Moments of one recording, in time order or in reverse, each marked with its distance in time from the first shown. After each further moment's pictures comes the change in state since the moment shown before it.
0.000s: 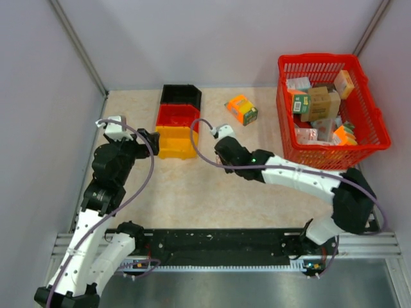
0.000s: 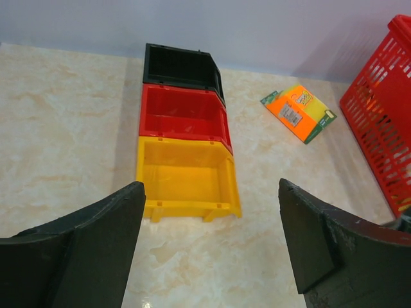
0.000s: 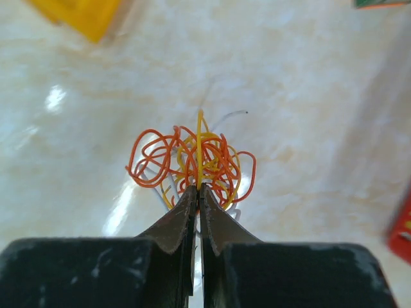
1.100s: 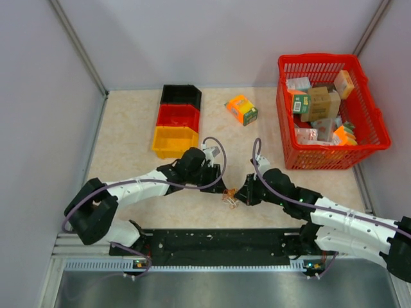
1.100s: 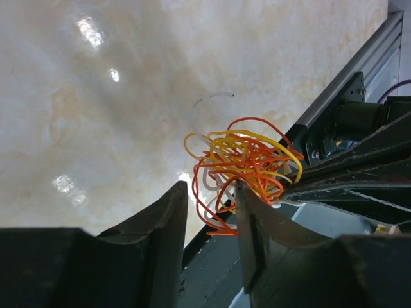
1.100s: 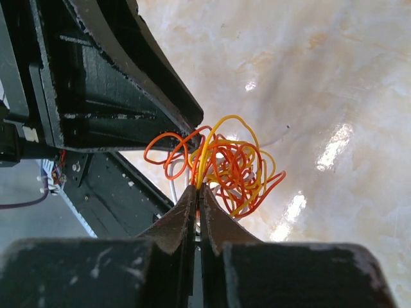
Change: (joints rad) left arm -0.540 0.757 -0.065 0.171 0.485 -0.406; right arm -0.019 -0.726 -0.744 0.344 -0.597 0.486
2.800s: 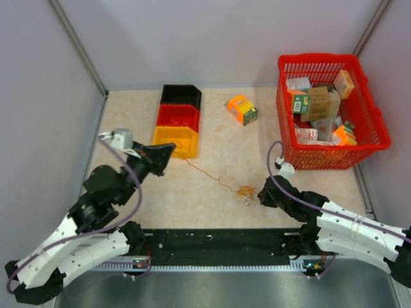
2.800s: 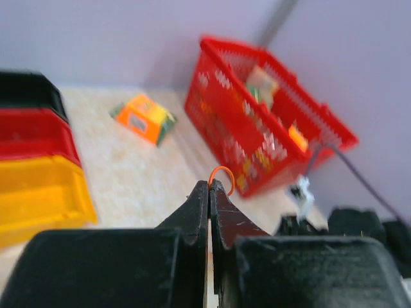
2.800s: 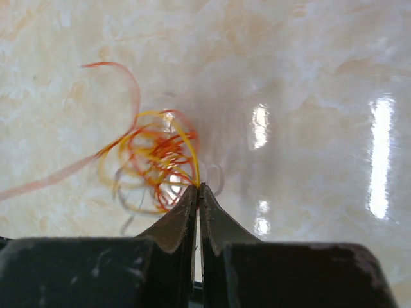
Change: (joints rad) left arm -0.081 -0.781 0.145 -0.180 -0.630 0.220; right arm -0.005 -0.064 -0.014 -0.351 0.409 0.240
